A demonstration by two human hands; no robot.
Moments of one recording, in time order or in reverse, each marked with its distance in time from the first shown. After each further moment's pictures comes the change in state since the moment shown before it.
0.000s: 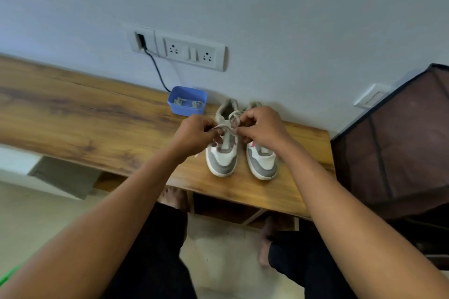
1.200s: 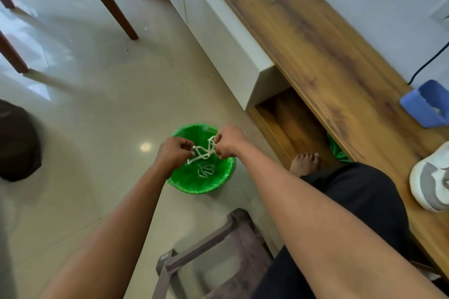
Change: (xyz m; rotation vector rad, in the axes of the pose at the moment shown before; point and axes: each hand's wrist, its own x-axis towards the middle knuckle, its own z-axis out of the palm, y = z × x) left_hand -0.404 -0.376 -0.149 -0.373 0.670 -0.936; right_hand -0.154 -0.193 0.524 -0.654 -1.026 -0.298
